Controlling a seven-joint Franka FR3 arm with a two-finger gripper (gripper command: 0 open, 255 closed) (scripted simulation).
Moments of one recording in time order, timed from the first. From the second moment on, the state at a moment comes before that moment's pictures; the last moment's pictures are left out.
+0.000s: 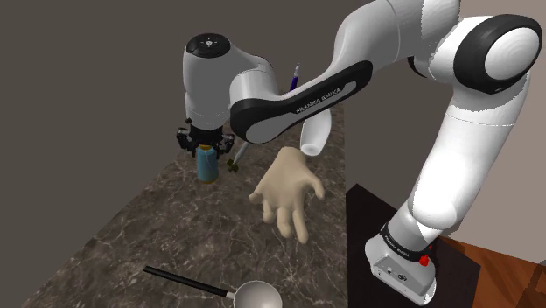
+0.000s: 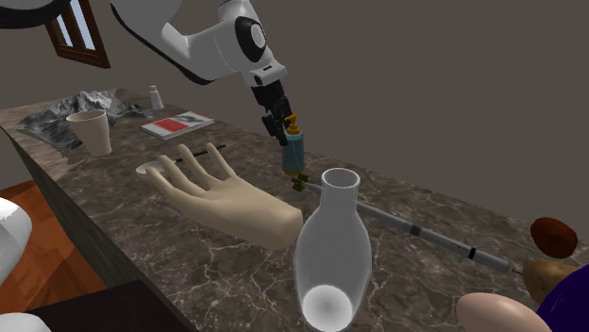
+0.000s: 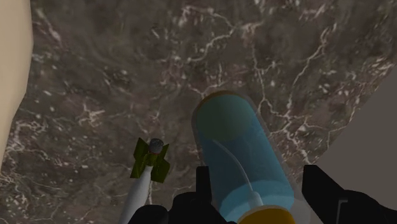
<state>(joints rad) -0.08 0.23 0.84 -1.92 -0.59 2.17 1.70</state>
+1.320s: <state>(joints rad) -0.10 0.15 0.88 -1.77 -0.47 1.99 1.57</state>
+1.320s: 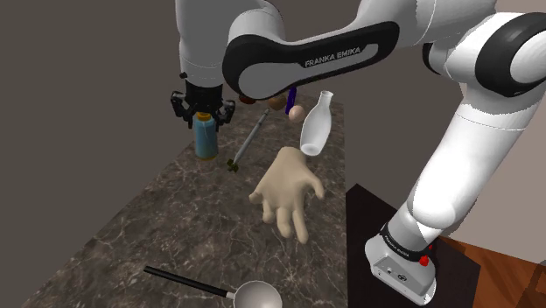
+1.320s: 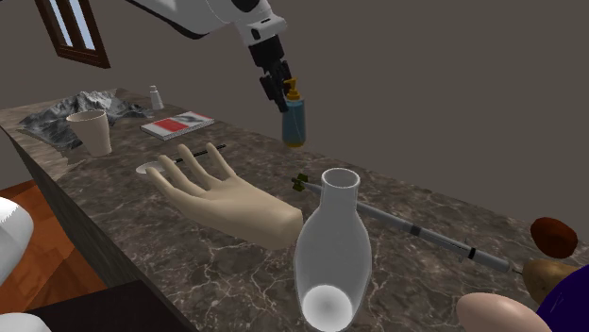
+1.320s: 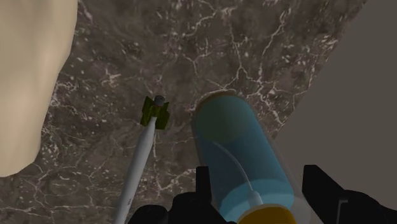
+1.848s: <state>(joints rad) -0.10 0.14 0.88 -1.67 -0.45 1.89 1.53</state>
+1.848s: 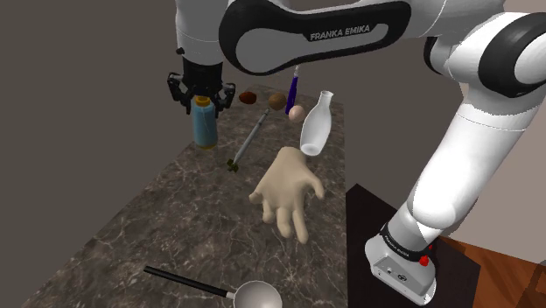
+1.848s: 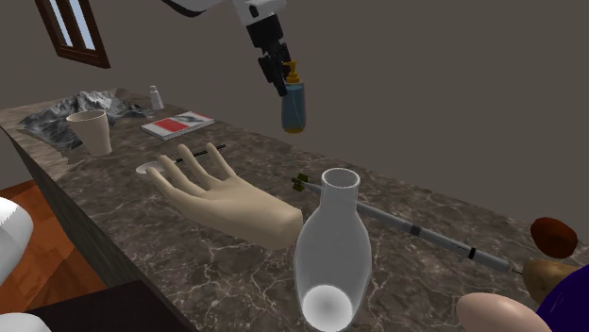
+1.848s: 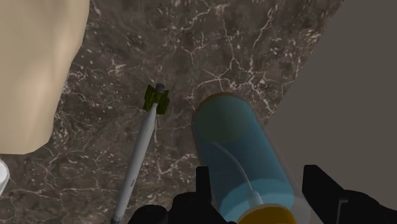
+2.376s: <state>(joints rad) -0.08 0.15 0.89 -1.56 -0.45 1.79 1.50</state>
